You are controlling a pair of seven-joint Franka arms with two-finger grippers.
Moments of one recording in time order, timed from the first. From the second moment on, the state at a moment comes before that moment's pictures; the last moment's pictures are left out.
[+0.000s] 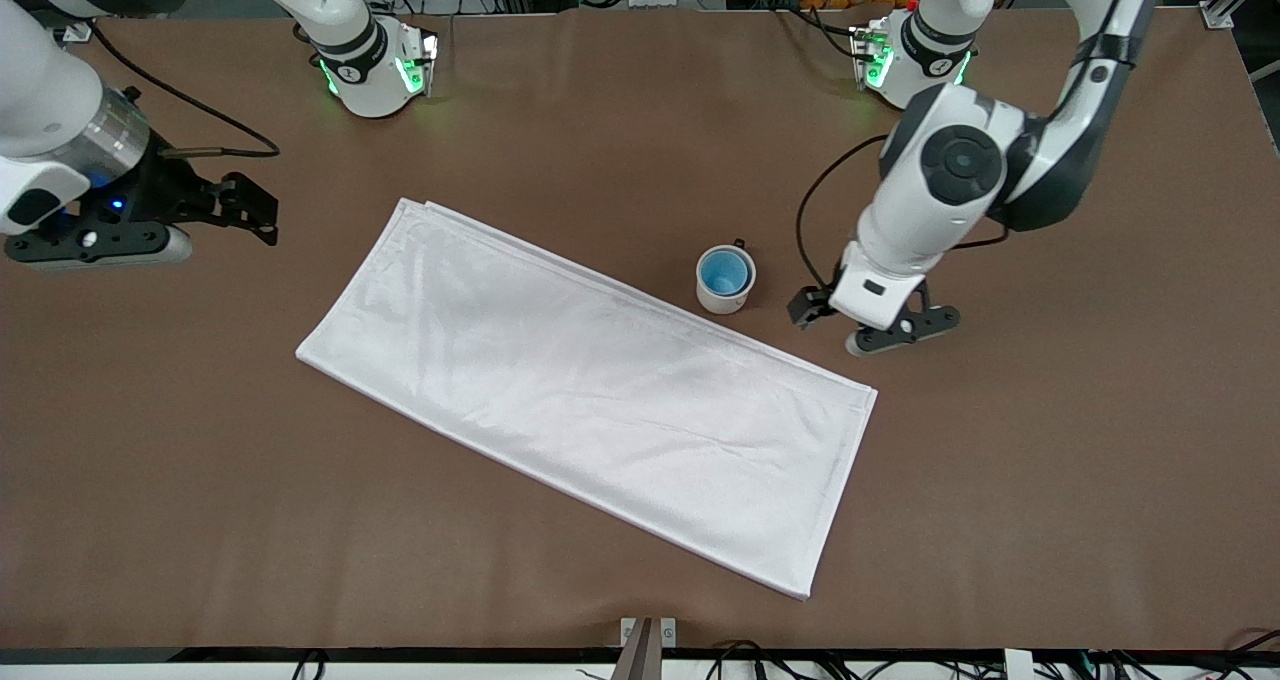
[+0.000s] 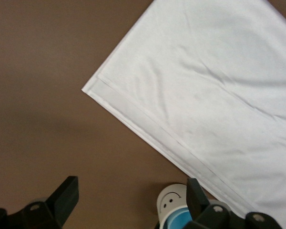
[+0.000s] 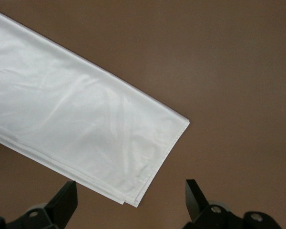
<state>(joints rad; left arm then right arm) -0.08 0.25 -0.38 -1.85 0.07 2.13 -0.73 0.03 0.03 0.14 -1.57 -0.02 1.59 0.09</state>
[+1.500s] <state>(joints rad) -0.14 -0.13 0.04 -1.85 0.07 1.95 -0.07 0.00 -0.02 0.10 -1.57 0.03 1.59 0.04</state>
